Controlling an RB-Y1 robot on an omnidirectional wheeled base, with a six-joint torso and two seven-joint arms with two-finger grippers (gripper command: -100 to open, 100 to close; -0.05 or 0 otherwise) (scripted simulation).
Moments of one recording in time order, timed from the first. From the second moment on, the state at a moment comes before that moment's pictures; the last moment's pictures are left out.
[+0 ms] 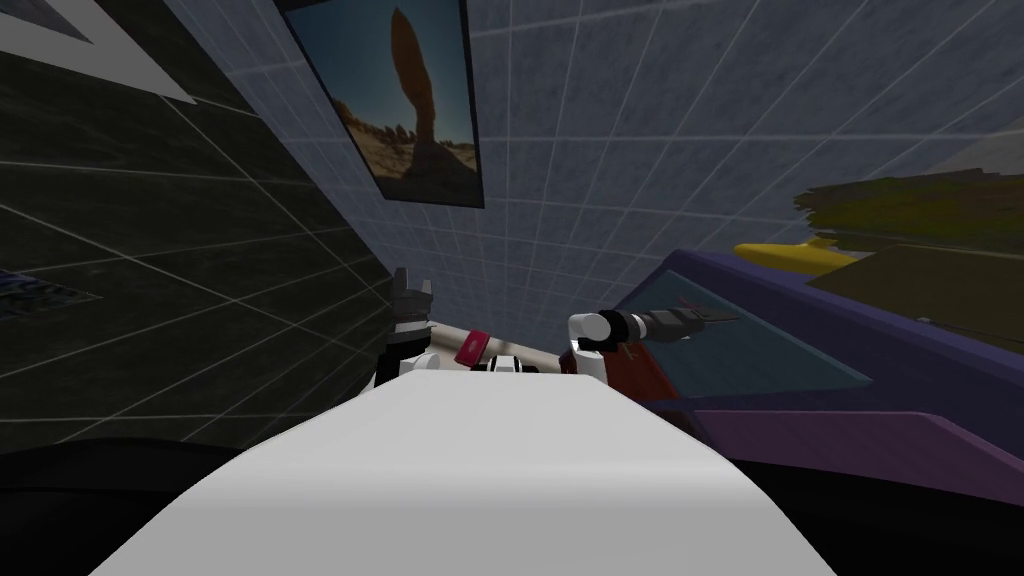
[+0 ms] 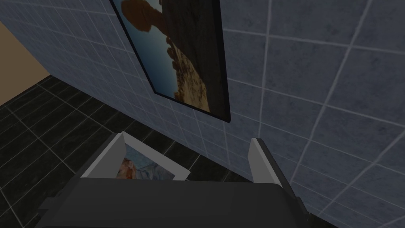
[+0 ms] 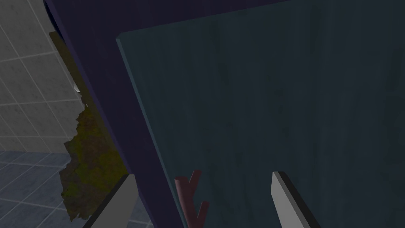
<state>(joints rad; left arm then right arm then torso) 0.54 -0.01 -0.01 -2.26 0.09 -0.44 -0.05 0.01 -0.05 -0.03 -2.18 -1.37 -1.53 -1.06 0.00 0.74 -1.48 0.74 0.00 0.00</state>
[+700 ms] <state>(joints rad) 0.54 -0.01 0.00 -2.26 0.09 -0.44 -0.05 0.02 -0.09 -0.07 -2.21 -1.42 -1.50 -1.04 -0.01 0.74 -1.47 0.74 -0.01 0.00</state>
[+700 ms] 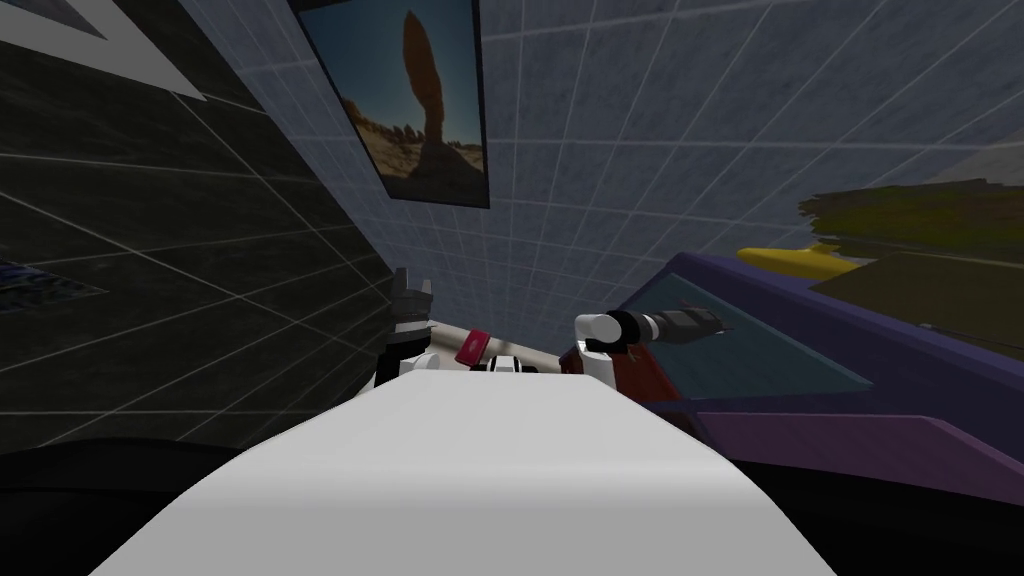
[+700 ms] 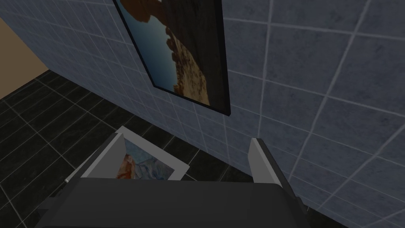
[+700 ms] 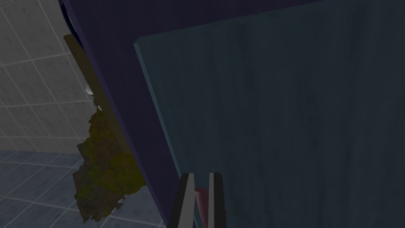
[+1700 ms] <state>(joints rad) 0.54 -0.01 -0.01 -2.26 0.09 -0.44 -0.05 -0.03 0.01 0.08 -2.17 -1.26 -1.55 -1.04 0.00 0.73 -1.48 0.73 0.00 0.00</state>
